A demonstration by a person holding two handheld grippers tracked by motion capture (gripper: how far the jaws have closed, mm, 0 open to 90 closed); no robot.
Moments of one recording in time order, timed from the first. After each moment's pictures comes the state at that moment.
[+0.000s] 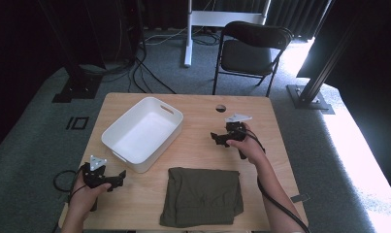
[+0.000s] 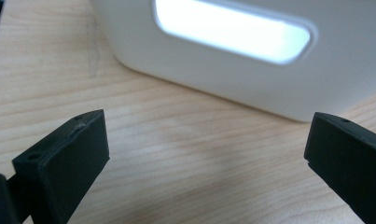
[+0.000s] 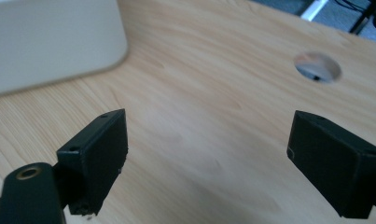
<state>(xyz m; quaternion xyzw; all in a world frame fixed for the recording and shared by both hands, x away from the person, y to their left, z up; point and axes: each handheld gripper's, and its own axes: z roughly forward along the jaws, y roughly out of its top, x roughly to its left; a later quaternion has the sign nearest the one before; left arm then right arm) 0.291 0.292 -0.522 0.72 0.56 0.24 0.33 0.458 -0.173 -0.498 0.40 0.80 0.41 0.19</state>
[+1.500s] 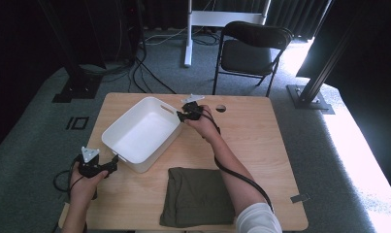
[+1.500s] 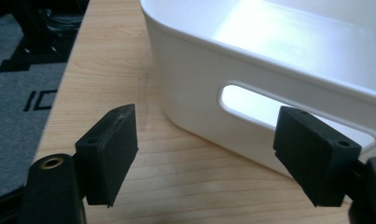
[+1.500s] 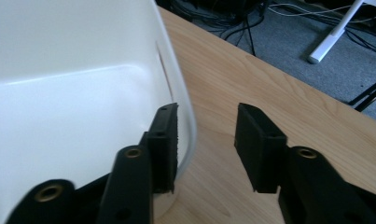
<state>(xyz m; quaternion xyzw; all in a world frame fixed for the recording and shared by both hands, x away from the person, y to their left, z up) 0.314 0.301 -0.516 0.67 0.58 0.30 0.35 0.526 -0.034 -0.482 0.36 0.81 0.41 0.22</state>
